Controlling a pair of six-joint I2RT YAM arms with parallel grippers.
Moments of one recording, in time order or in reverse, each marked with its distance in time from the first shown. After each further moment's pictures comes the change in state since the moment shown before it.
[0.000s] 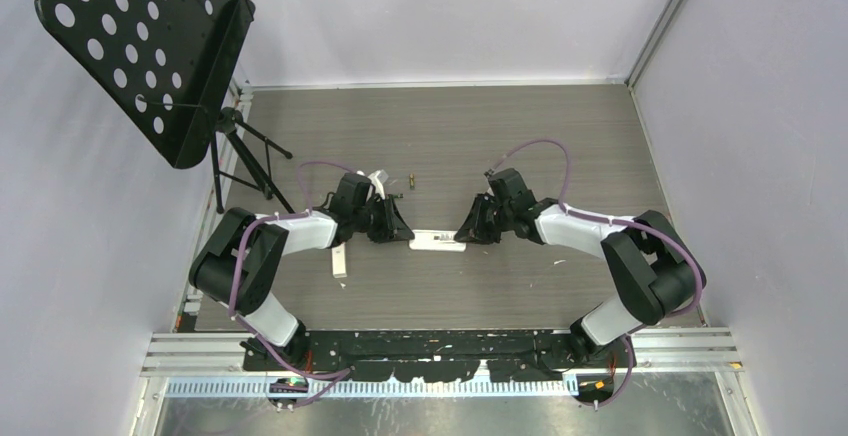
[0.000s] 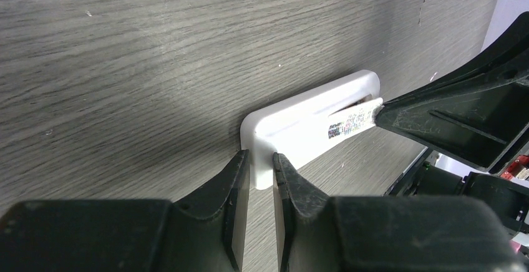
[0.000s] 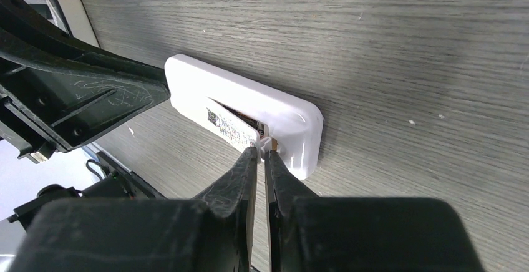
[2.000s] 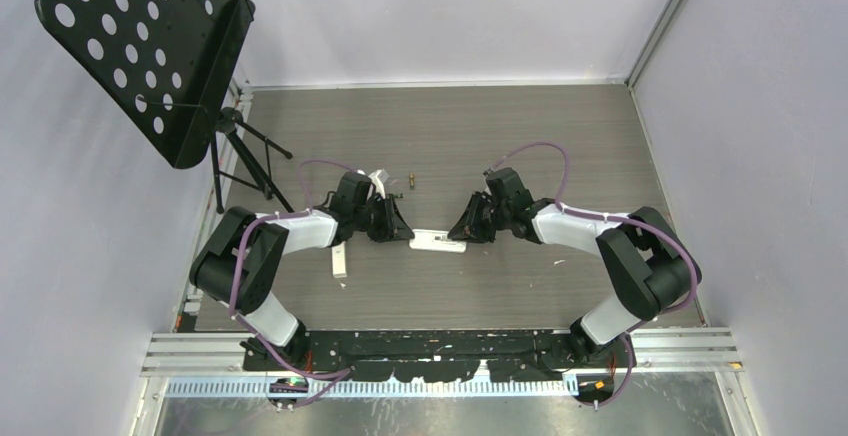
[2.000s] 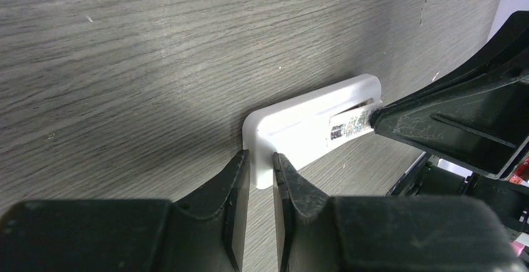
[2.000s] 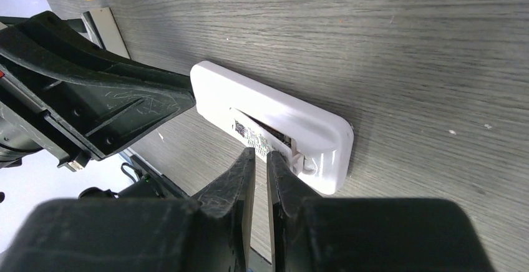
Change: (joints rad) left arm 0.000 0.004 0.010 -0.013 0.000 0.011; right arm 0.008 0.027 0.007 0.052 -0.029 0.100
